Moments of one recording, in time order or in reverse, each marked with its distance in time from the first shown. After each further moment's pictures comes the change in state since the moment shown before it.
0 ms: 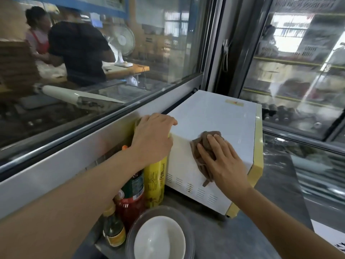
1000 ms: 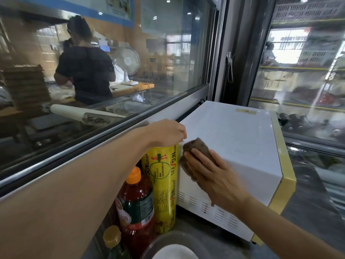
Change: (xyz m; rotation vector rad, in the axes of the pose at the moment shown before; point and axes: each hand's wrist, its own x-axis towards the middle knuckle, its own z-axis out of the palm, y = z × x) left_hand 0.063 -0.028 0.006 -0.116 -0.422 -0.005; right_hand 0.035 -0.030 0.047 -0.276 0.140 -0.285
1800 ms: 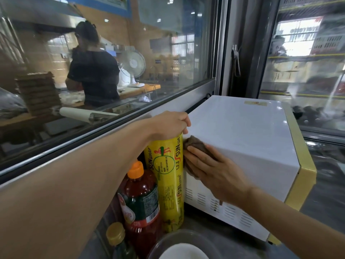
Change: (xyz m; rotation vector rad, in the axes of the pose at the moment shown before) left_hand 0.004 -0.004 0.007 -0.149 0.050 -0.031; right_hand 0.012 -0.008 0.016 0.035 0.007 -0.098
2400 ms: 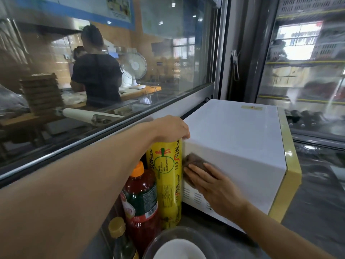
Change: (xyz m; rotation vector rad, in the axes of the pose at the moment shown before) left_hand -0.001 0.012 -0.004 0.310 -0.078 0.025; right_hand -0.025 -0.026 0.005 0.030 -0.097 -0.004
